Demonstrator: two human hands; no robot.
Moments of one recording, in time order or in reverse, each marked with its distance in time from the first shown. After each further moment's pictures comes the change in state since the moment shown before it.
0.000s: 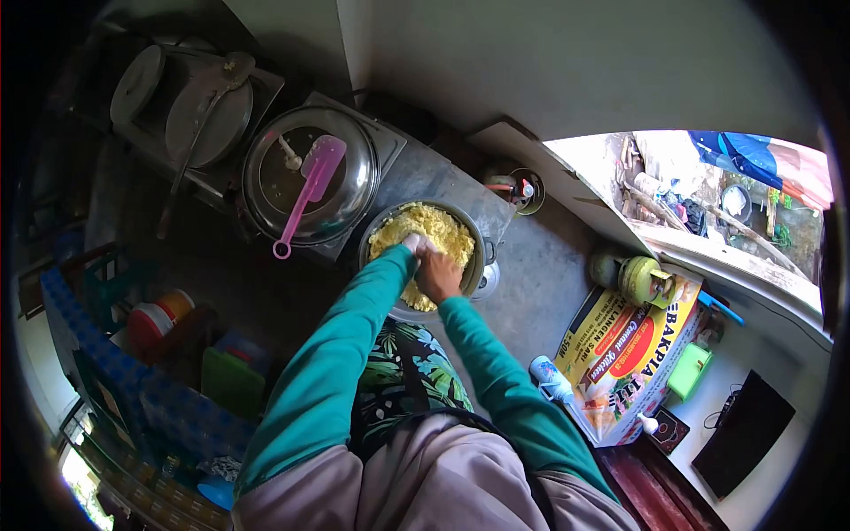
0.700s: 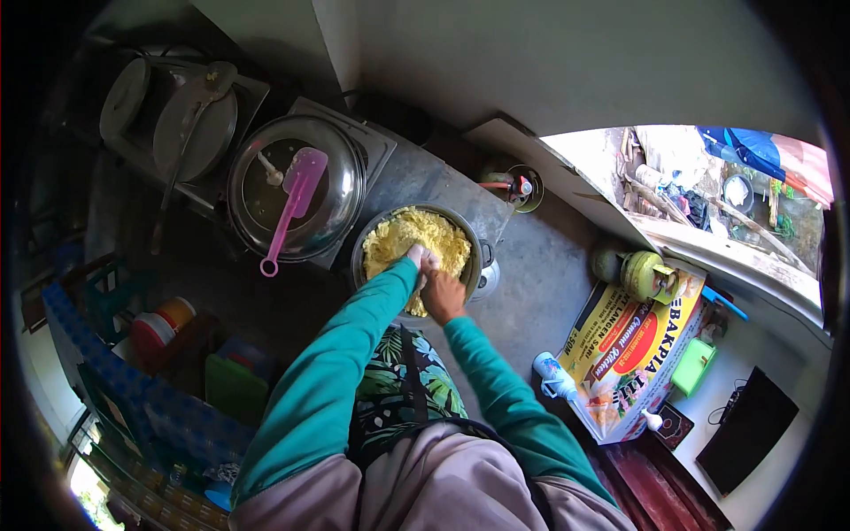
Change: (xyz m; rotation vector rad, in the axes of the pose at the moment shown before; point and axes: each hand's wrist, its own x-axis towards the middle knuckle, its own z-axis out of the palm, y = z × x) left_hand 0.009 -0.017 0.020 -0.016 0.073 -0.025; right_hand -0.008 0.035 0.029 -0.024 -0.003 0.081
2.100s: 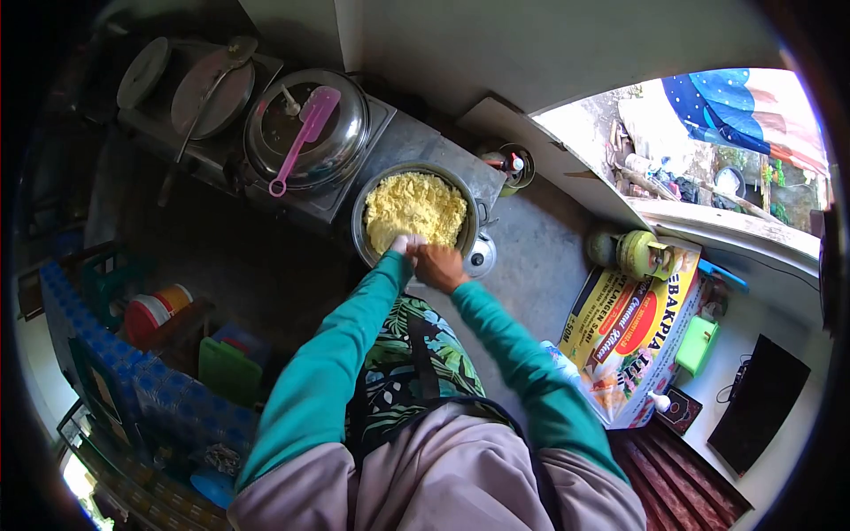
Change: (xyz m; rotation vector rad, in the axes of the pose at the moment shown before) left_hand -0.081 -0.074 -0.015 -0.184 -0.030 0.101; right_hand -0.066 -0.004 0.003 -0.136 -0.092 -0.254
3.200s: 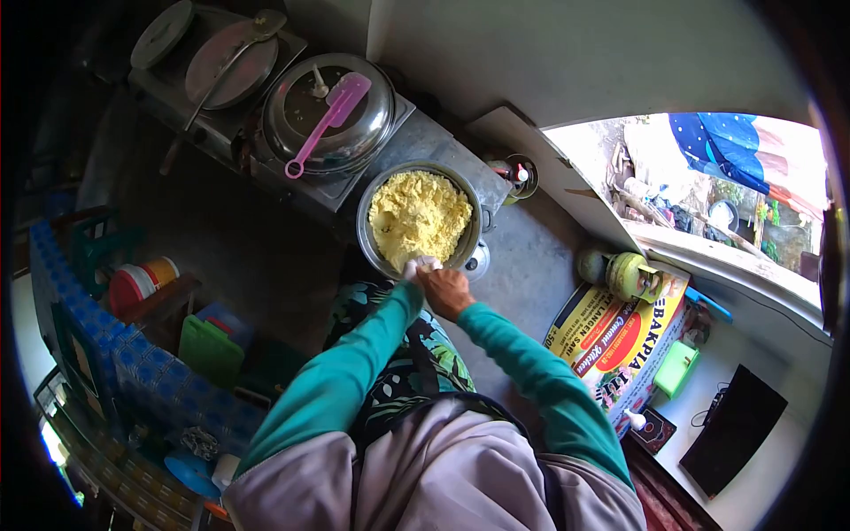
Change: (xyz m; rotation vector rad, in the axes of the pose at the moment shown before) left_hand -0.048 -0.052 0.021 -0.516 -0.101 -0.110; right_hand -0.039 0.003 0.017 -0.214 0.016 -0.237
